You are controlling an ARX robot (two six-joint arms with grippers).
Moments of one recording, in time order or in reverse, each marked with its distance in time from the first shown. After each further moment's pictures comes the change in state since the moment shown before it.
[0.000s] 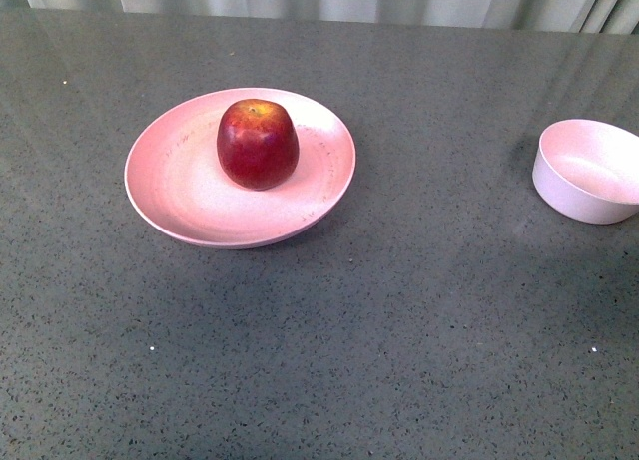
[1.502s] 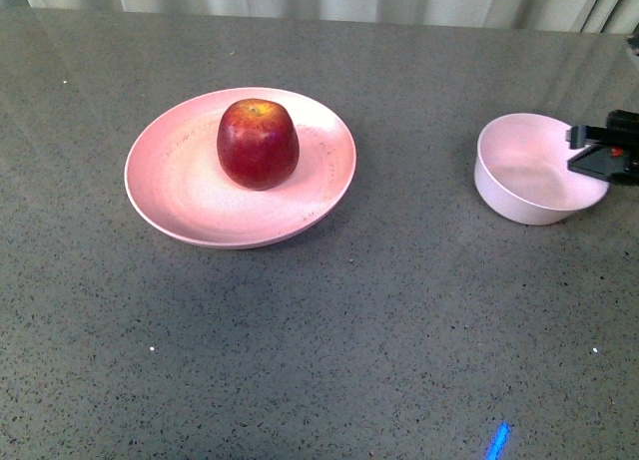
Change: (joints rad) left arm 0.000 0.000 0.000 0.000 0.000 0.000; right arm 0.235 0.531 0.464 -0.168 0.077 0.085
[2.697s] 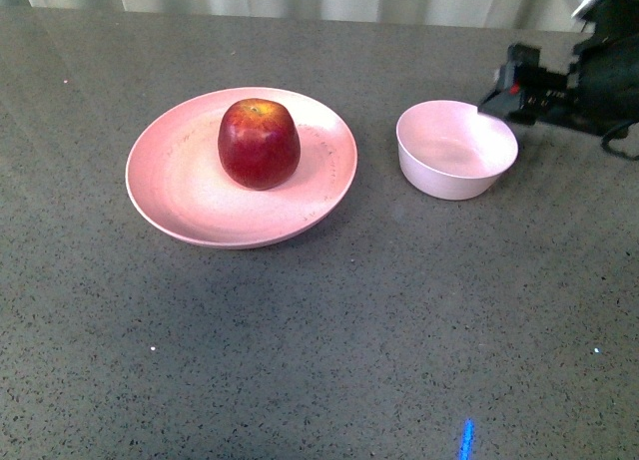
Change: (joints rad) left arm 0.000 0.000 0.000 0.000 0.000 0.000; right arm 0.131 -0.038 0.076 0.027 -0.016 0.088
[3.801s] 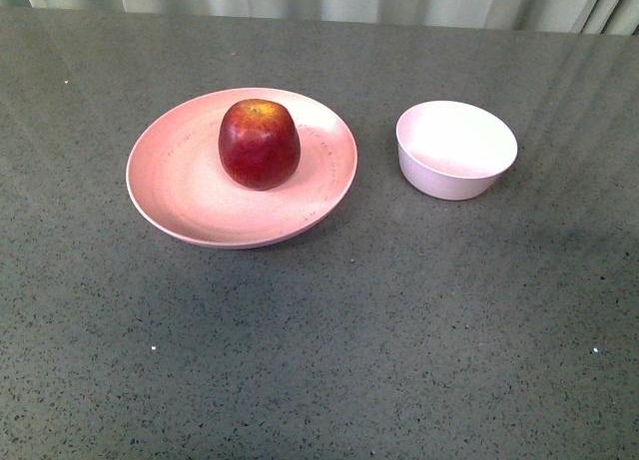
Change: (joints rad) left arm 0.000 0.000 0.000 0.000 0.000 0.000; right arm -0.095 -1.061 -0.956 0.506 0.245 -0.089
